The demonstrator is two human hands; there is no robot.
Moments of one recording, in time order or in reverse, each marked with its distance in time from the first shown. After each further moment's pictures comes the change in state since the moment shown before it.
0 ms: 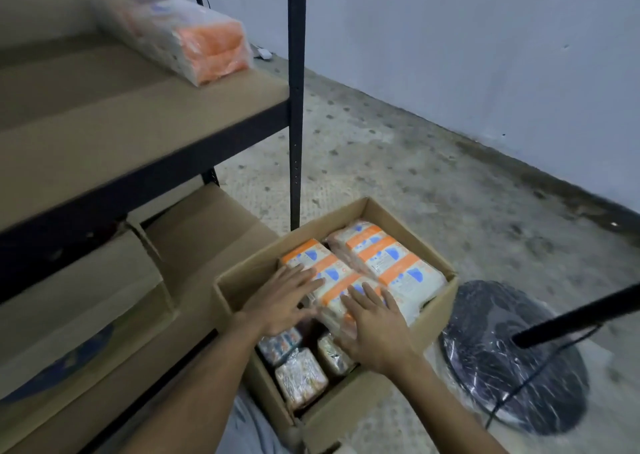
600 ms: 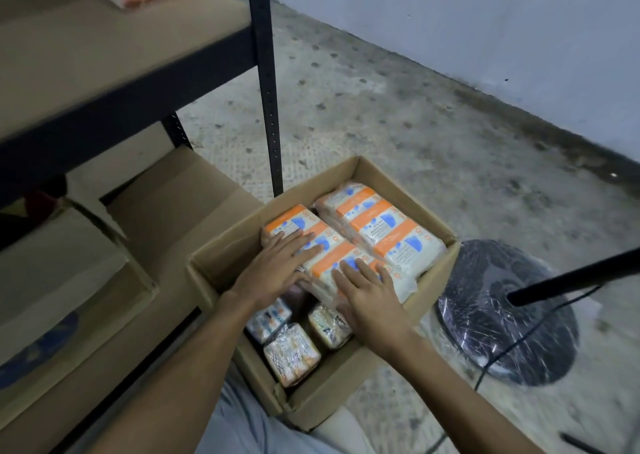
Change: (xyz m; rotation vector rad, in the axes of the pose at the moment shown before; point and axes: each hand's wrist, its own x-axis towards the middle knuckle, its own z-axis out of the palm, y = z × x) left_hand 0.028 -0.014 0.033 -0.087 0.147 0.117; right_hand 0.006 0.011 0.036 -0.123 0.282 -0.042
